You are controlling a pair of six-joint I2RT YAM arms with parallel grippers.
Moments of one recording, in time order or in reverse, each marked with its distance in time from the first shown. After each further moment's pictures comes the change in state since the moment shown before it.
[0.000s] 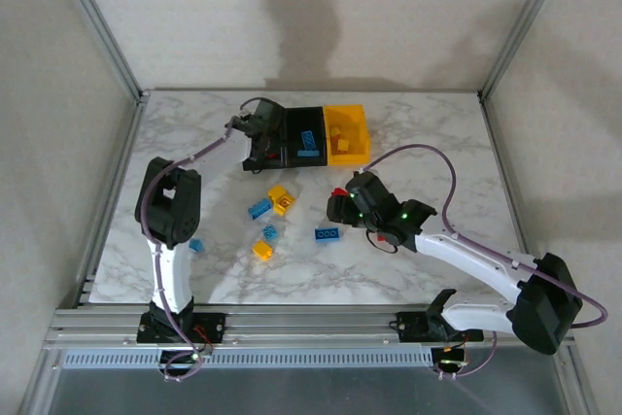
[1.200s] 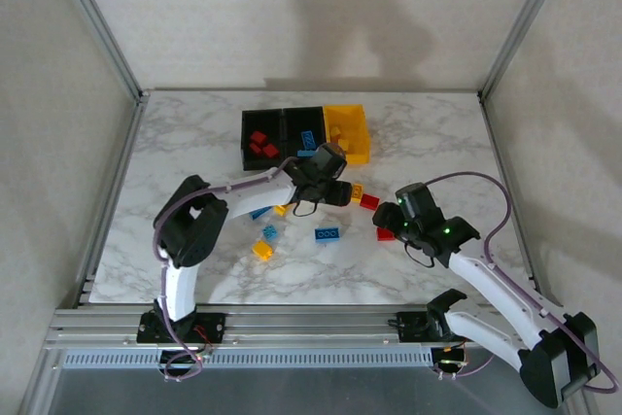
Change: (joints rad) left arm -0.384 0.007 -0.127 0.194 0.364 0.089; right arm -0.298 -0.296 -0.208 -0.180 -0.080 0.142
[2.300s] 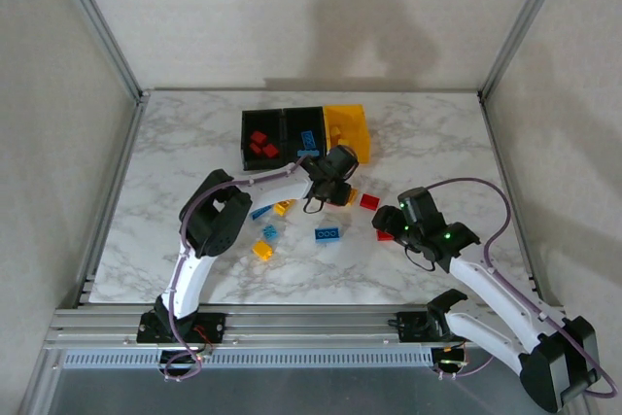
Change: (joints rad) left arm -0.006 0.151 0.154 -0.116 -0.068 0.068; right arm -0.015 -0.013 -0.055 0.053 -0.040 0.003
